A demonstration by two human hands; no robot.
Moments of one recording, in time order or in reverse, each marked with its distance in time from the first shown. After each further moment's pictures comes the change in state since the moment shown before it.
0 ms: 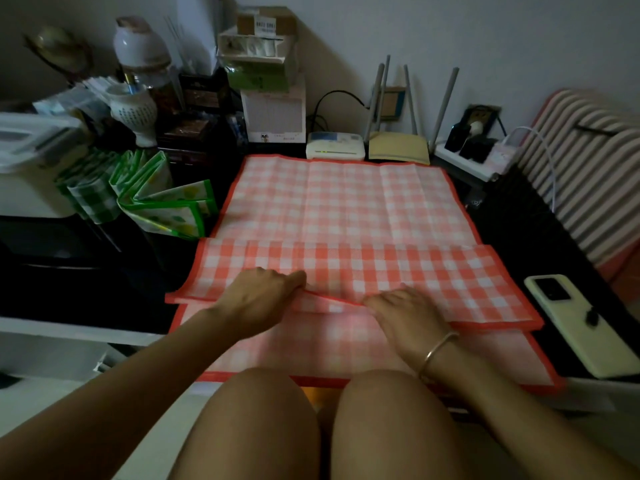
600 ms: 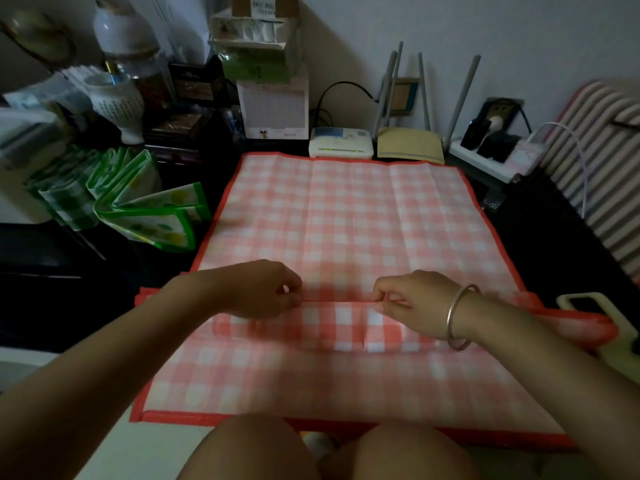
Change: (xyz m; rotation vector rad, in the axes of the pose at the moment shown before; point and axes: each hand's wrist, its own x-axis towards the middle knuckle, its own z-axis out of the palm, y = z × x) left_hand 0.046 -0.024 -0.035 -0.320 -0.484 -0.060; right_hand 0.059 0.032 -0.041 0.268 -0.398 0.041
